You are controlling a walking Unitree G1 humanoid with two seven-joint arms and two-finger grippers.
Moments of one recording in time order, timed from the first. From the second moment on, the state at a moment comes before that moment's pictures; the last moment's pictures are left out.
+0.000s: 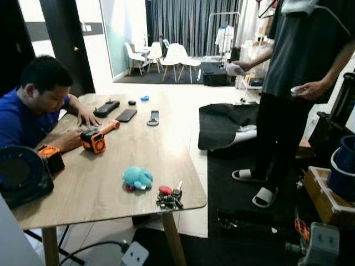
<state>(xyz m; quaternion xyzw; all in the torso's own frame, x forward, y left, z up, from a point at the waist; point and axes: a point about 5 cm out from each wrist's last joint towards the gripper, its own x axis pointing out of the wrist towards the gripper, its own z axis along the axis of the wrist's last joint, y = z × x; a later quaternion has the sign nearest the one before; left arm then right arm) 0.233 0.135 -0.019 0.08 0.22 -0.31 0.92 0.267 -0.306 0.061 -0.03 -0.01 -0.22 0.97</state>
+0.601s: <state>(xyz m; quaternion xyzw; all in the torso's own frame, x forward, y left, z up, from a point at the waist) 0.239 0.128 0.012 0.07 0.16 -0.38 0.91 0.387 -0.191 0.192 0.02 -0.12 0.09 0.99</state>
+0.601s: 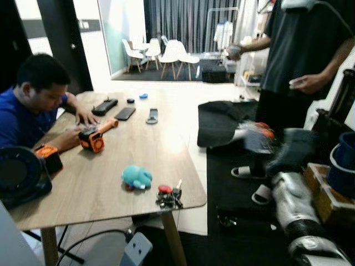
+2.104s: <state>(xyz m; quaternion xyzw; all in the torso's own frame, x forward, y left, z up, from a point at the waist) 0.259 0.125 0.061 0.06 0.09 -0.35 0.93 0.400 -0.054 0.217 -0.02 -0.06 0.37 0.93</state>
